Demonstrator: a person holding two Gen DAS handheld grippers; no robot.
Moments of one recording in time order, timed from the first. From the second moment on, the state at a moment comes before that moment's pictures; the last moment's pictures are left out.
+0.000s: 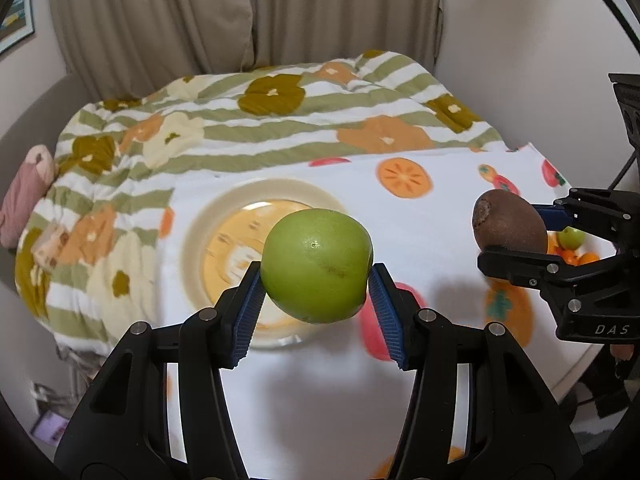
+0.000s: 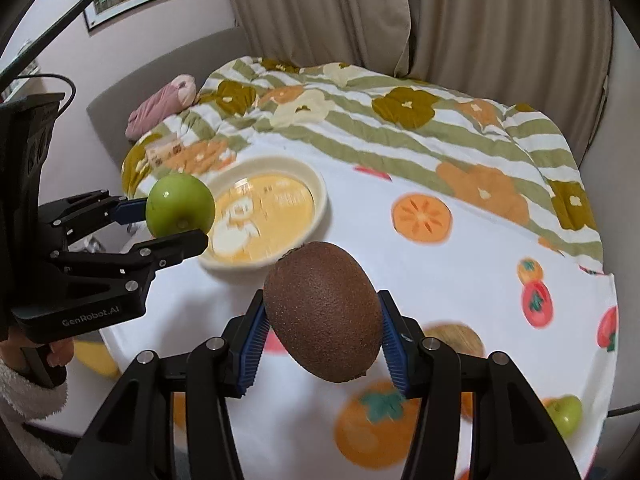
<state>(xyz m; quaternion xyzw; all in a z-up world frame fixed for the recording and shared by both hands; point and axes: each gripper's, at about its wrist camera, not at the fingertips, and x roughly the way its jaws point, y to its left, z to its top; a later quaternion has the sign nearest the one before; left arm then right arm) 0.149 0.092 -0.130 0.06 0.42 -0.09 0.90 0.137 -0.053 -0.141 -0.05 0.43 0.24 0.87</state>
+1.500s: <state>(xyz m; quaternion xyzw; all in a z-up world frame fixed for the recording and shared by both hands) 0.261 0.172 -0.202 0.13 0.46 -0.16 0.87 0.241 0.030 -0.187 0.00 0.48 0.14 0.87</state>
